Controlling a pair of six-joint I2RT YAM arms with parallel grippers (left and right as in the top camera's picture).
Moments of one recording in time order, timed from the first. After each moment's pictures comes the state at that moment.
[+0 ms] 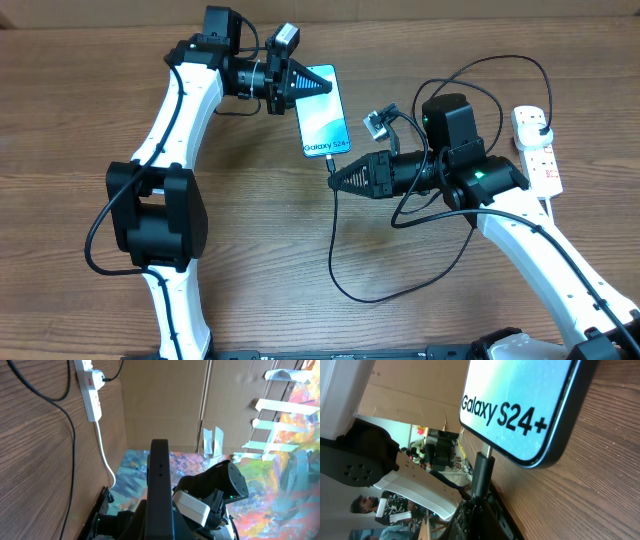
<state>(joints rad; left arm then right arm) -0.14 2.18 1.93 -0.94 1.51 -0.39 0.36 1.42 1.06 -0.40 -1.09 0.52</state>
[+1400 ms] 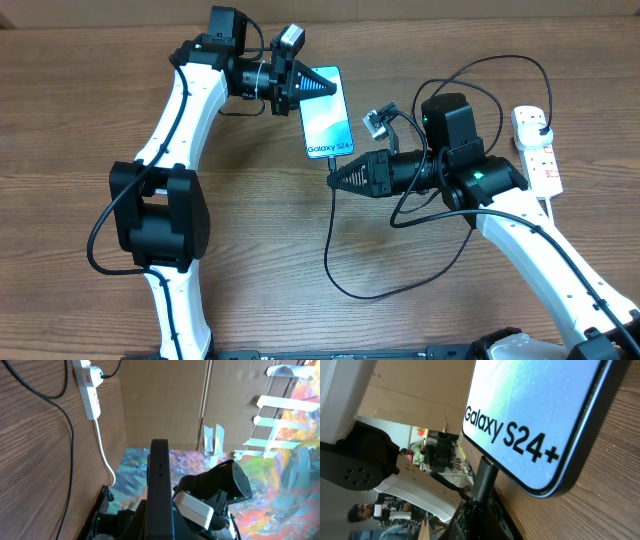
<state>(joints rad) -0.16 2.18 1.93 -0.93 1.51 -0.38 0.36 1.42 1.05 -0.38 -1.08 0.54</state>
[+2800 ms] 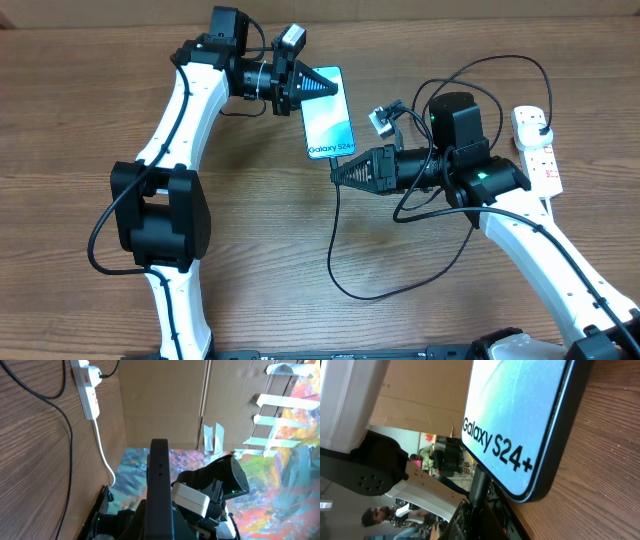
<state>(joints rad) -0.16 2.18 1.93 -0.95 1.51 -0.36 0.33 1.42 1.03 -0.30 -1.10 0.62</state>
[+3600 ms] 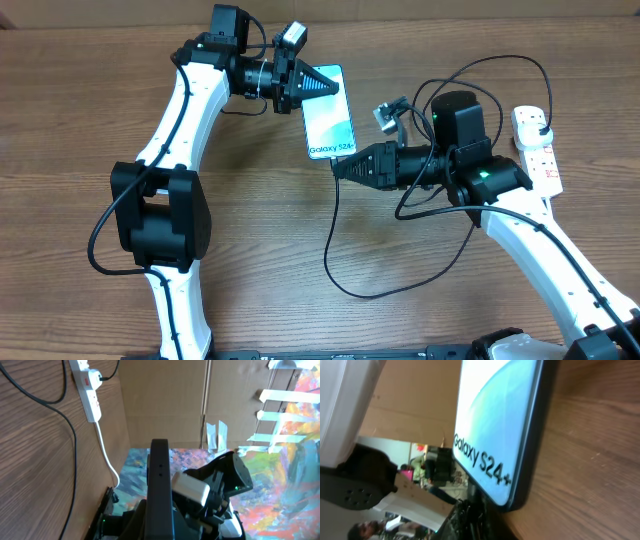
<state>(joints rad) -0.16 2.18 1.94 -0.92 1.50 -0.36 0.32 1.42 1.03 -0.31 -1.05 0.62</state>
